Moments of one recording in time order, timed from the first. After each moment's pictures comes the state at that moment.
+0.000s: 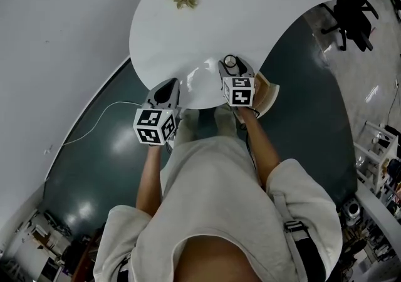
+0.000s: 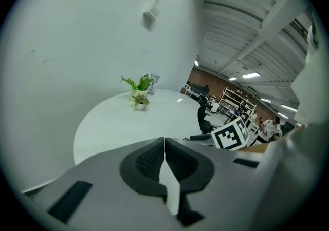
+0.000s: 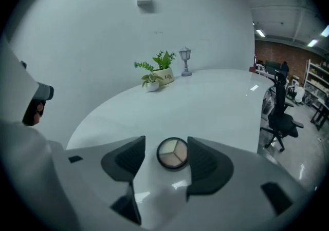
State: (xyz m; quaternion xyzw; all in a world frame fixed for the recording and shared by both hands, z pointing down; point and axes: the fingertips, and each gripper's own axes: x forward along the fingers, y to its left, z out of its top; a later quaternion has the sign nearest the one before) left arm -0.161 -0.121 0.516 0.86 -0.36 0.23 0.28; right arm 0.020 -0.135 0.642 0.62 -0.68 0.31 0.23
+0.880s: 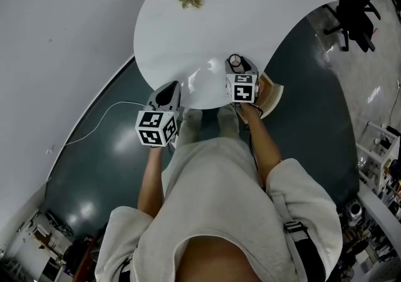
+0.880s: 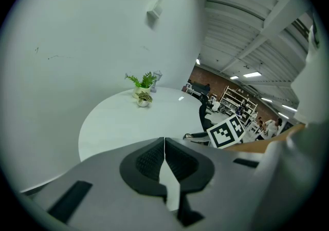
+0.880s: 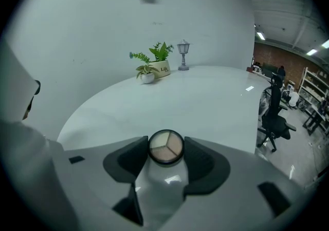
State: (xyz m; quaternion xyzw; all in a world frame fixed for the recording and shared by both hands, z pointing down) left arm -0.181 -0.118 0.526 0.85 -0.36 0.23 0.29; right arm 0.026 -0.138 0.664 0.63 -0.66 0.31 0.27
